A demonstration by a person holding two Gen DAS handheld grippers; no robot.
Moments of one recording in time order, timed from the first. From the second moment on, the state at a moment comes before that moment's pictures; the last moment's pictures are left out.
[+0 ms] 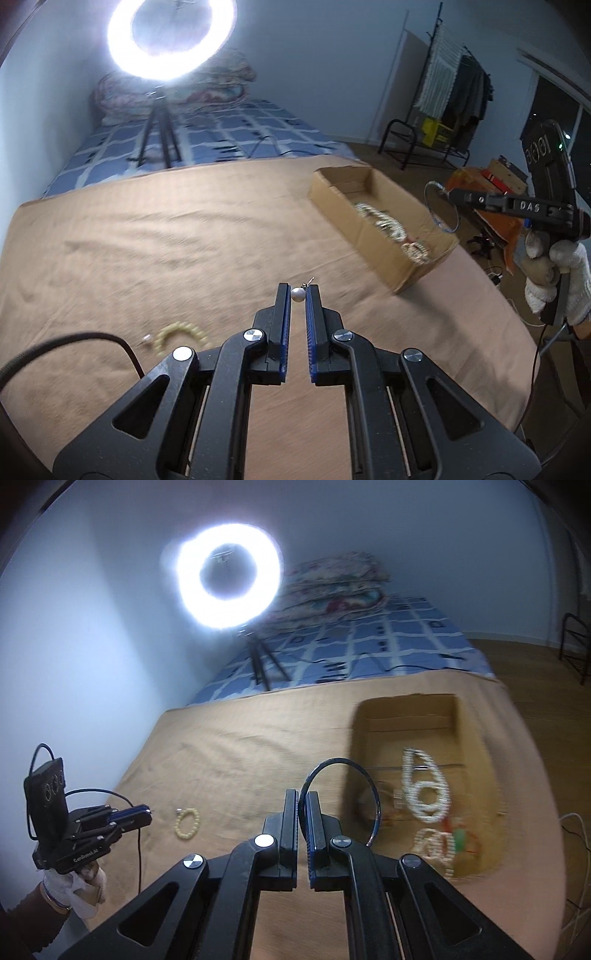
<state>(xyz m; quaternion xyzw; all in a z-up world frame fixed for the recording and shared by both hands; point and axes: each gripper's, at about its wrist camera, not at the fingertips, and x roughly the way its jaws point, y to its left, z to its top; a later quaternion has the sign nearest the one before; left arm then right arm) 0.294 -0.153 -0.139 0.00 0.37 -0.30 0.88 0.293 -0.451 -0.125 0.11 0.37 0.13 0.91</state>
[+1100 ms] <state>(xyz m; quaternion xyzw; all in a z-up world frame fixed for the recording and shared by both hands) 0.339 -0.378 -0.170 0.04 0.40 -0.38 0.83 0.313 -0.542 -0.181 0.14 0.40 0.06 0.90</state>
